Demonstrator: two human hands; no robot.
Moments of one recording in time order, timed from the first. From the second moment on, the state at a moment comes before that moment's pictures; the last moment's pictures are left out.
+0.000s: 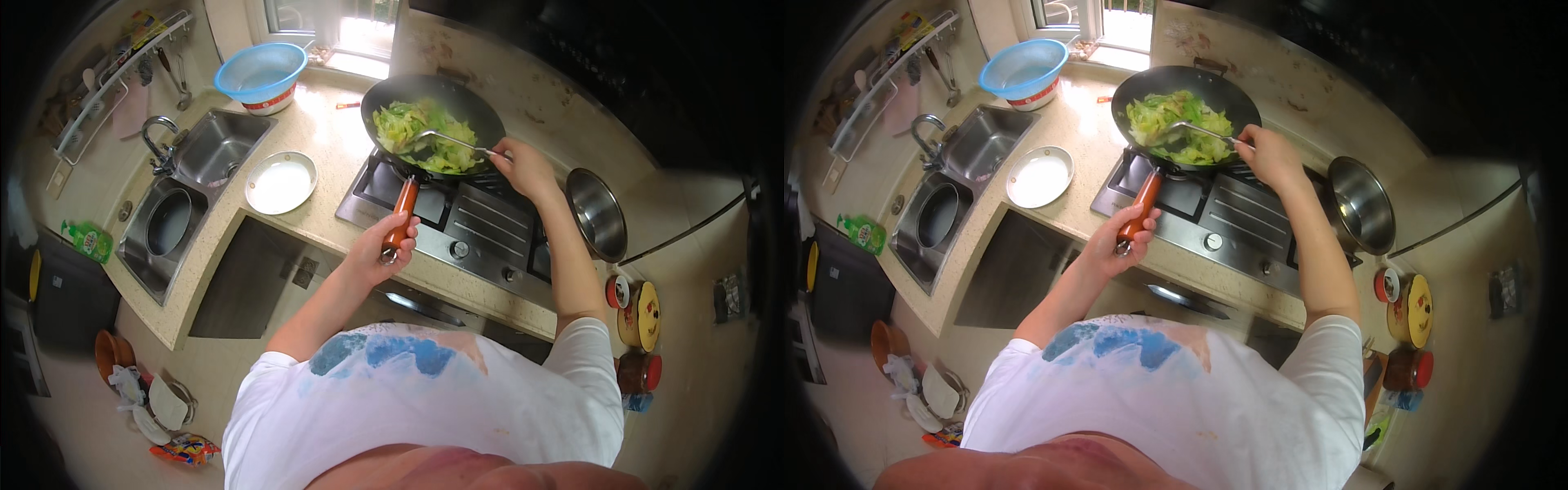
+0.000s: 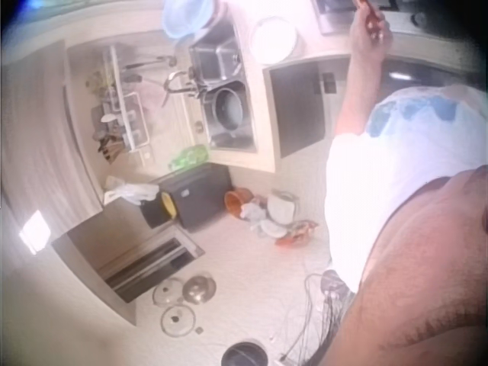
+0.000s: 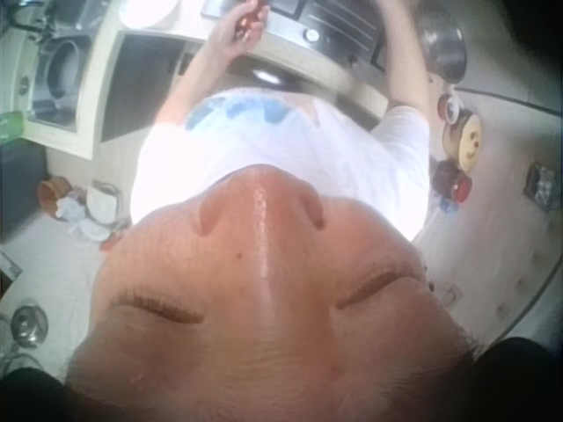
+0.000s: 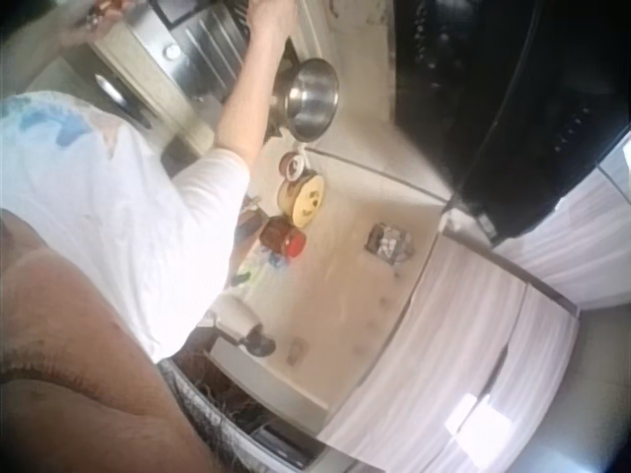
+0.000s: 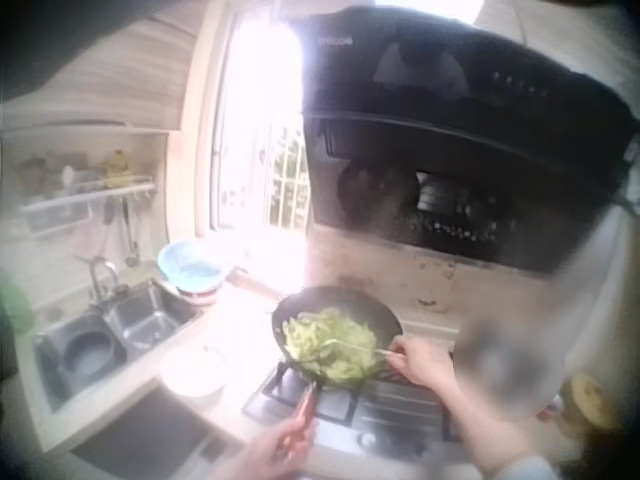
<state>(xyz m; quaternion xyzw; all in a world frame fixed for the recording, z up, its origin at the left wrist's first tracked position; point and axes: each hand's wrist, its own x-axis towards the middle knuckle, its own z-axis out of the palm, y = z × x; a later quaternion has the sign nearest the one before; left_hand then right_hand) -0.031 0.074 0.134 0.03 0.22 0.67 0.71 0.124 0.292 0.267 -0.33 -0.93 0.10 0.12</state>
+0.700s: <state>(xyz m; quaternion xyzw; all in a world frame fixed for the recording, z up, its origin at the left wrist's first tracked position) -0.032 0.073 0.133 0.05 0.22 0.68 0.70 0.132 0.330 0.241 -0.37 -0.92 0.02 0.15</state>
